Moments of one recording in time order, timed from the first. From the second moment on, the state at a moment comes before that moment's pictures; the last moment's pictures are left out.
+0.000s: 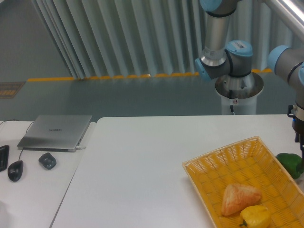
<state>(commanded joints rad) 2.58 -1.89 -1.49 -1.30 1.58 2.00</state>
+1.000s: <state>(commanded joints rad) 2.48 -1.89 -1.52 -1.23 1.57 1.65</state>
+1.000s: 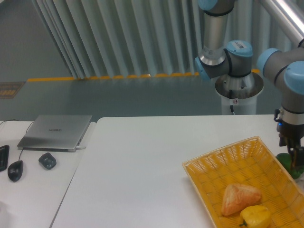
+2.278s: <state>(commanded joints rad) 2.30 -2.05 -1.54 -1.01 1.64 1.10</state>
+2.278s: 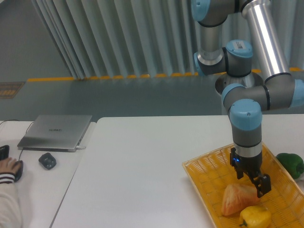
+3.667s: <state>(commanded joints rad) 2.31 -2.01 -1.53 -1.01 1.64 1.10</state>
